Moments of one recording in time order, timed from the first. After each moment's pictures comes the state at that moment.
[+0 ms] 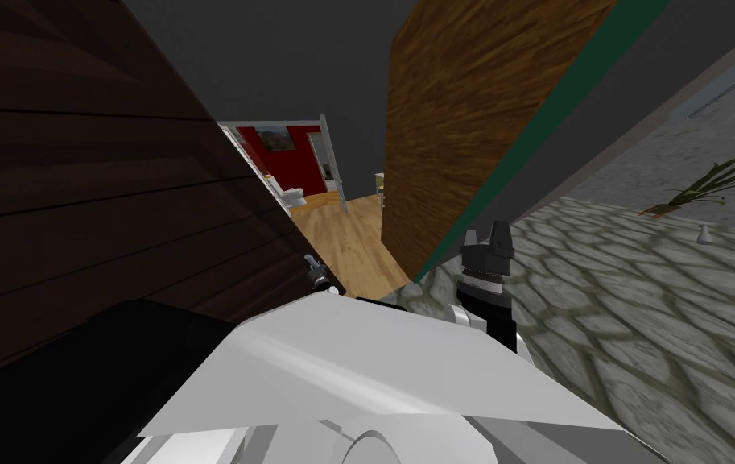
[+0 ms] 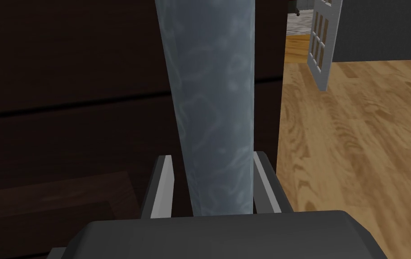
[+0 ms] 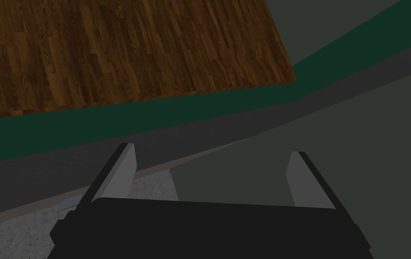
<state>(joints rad) 0.12 0.05 0.21 -0.94 0.81 -0.90 1.02</state>
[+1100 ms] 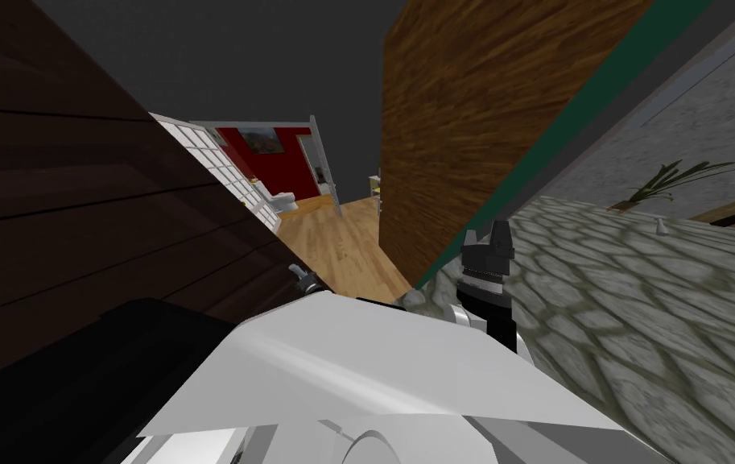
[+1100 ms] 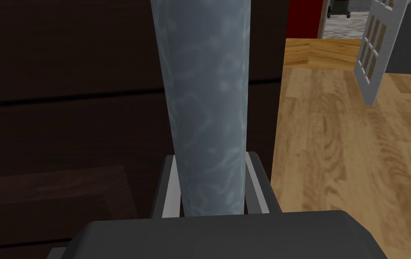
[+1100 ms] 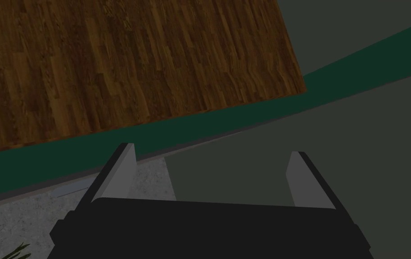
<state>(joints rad) 0.17 0.02 0.33 -0.98 0.91 -0.94 0.99</state>
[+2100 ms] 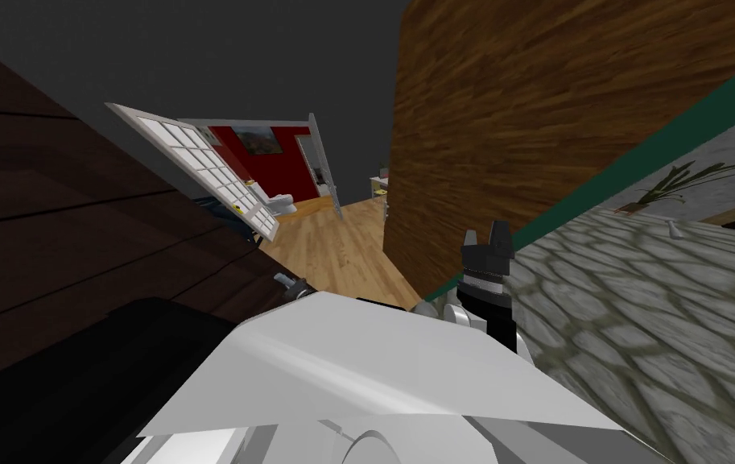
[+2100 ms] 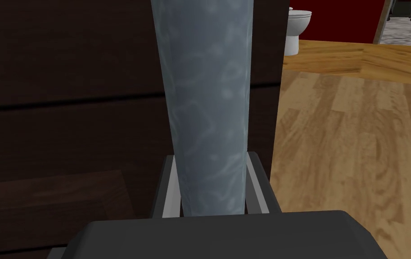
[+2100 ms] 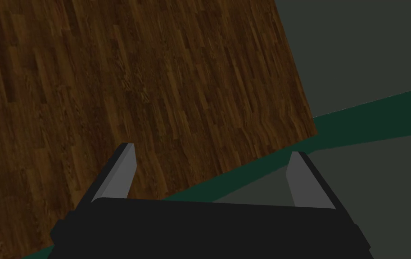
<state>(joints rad) 0.21 0.01 0.43 -1.01 1.00 -0.96 0.96</state>
